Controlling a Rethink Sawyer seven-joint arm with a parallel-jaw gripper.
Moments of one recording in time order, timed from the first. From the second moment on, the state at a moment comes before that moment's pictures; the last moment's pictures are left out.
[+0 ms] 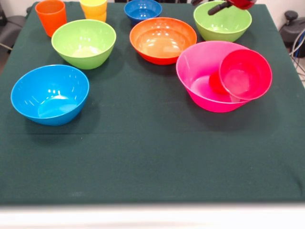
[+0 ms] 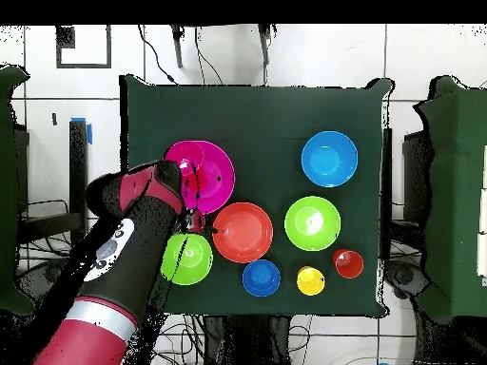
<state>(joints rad) 0.42 -0.25 -0.52 1.24 -0.03 1.18 1.87</state>
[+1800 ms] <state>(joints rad) 0.23 -0.32 -0.35 1.17 -0.03 0.91 1.87</state>
